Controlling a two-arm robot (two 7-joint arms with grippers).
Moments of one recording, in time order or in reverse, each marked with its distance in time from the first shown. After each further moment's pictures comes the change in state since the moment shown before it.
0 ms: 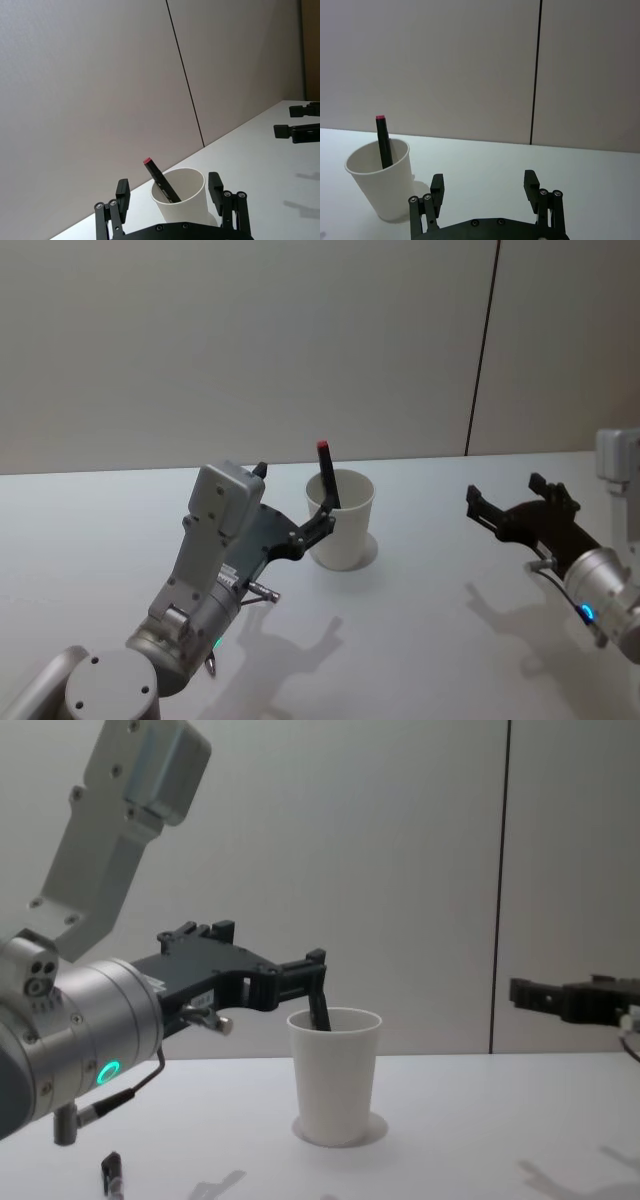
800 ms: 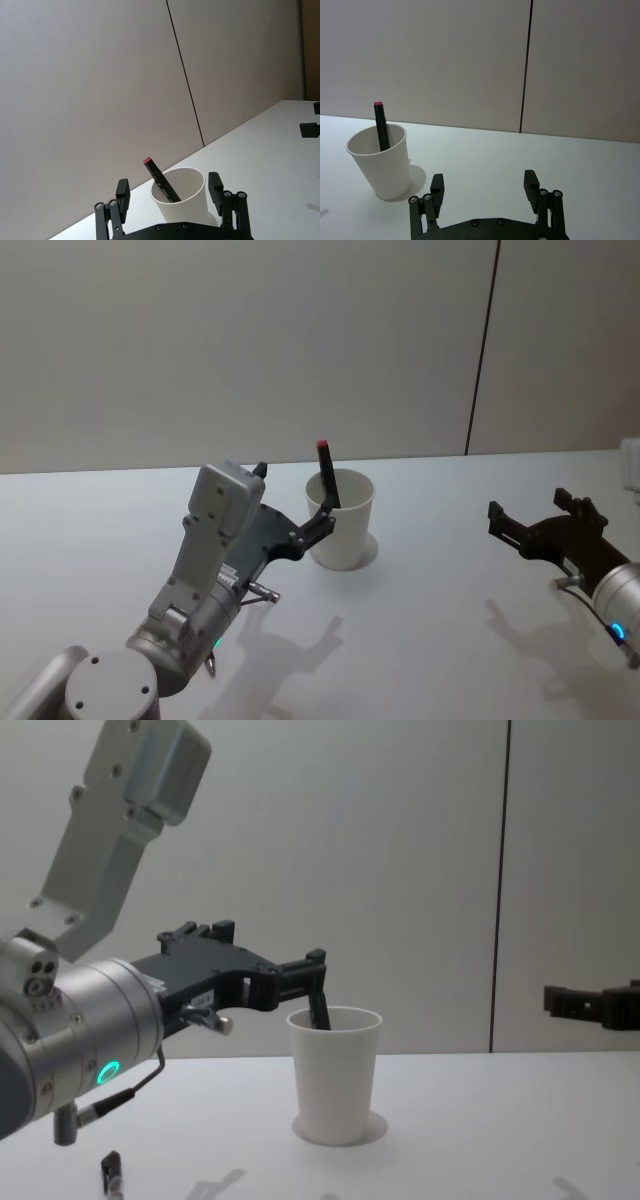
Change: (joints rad) left arm 0.000 0.000 0.000 0.000 0.000 0.000 0.000; right arm -0.094 0.035 0.014 -0.160 -0.010 0.114 -0.014
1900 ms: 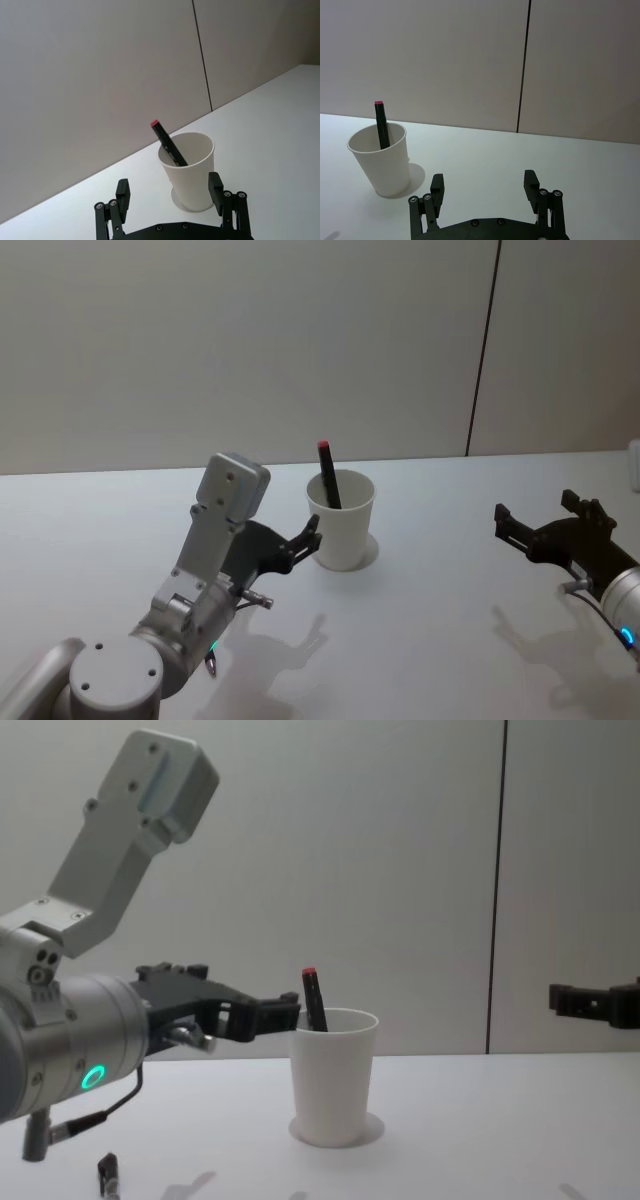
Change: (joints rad) left arm 0.012 -0.001 -0.017 -0.061 -0.017 0.237 0.051; right arm -0.021 0.007 0.000 -0.038 -0.008 0.016 -0.002
